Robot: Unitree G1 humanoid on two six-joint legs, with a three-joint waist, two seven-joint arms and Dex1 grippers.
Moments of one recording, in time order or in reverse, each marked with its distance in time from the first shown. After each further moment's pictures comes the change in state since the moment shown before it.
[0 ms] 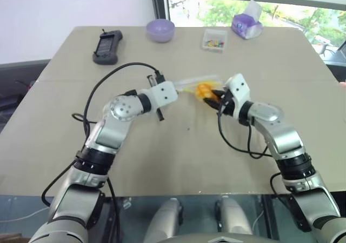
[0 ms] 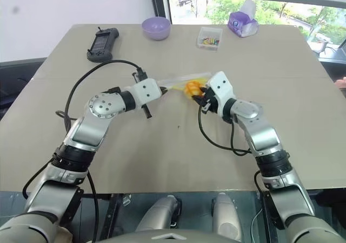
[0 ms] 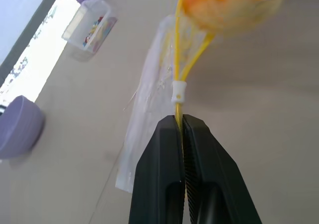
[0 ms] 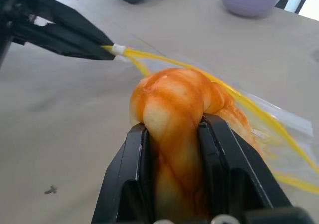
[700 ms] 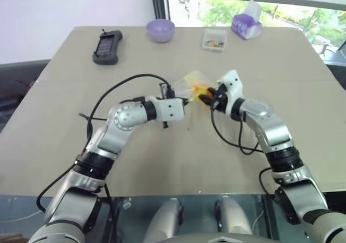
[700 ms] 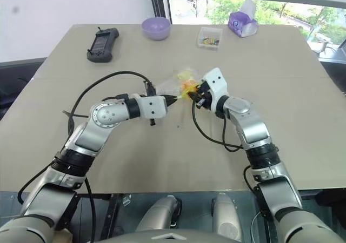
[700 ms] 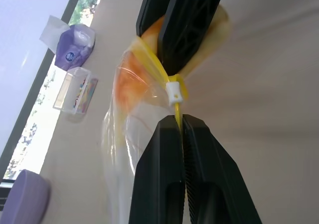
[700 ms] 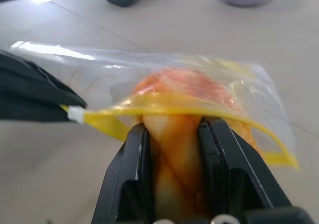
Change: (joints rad) left arm 0.039 0.014 -0.033 0.046 -0.002 -0.309 -0.011; right arm -0.057 0.135 -0.051 0.093 0.047 0.070 -0.041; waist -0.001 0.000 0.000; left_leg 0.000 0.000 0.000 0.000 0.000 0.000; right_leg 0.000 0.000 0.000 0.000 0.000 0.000
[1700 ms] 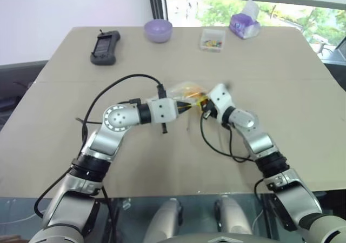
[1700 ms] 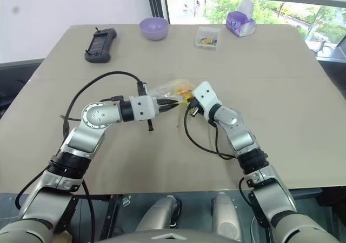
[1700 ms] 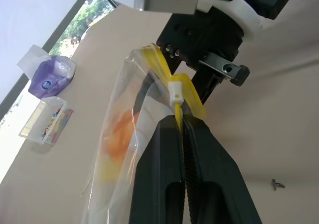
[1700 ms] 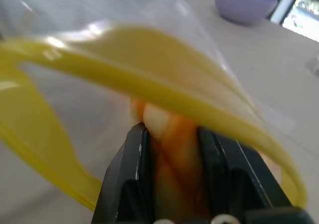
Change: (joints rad) left arm 0.028 0.014 0.052 -0.001 -0.200 -0.048 -0.145; right arm 0.037 0.017 0.126 0.209 -0.236 -0.458 -0.084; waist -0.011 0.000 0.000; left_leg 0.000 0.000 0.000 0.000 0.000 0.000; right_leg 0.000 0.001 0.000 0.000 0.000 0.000
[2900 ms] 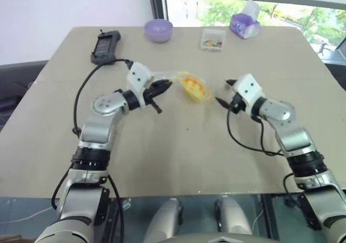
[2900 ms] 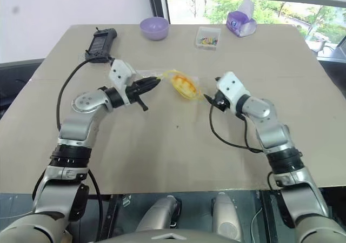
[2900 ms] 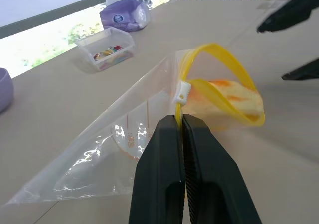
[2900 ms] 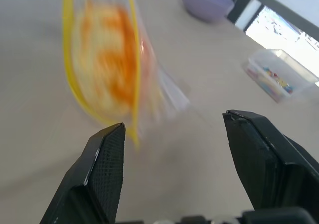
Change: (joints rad) left arm -0.078 -0.100 0.230 0.090 -0.236 0.466 0.109; right arm 0.051 -0.283 -0.080 -0.224 -0.015 0.128 0.116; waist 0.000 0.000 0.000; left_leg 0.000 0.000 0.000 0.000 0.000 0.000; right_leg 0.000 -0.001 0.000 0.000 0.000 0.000
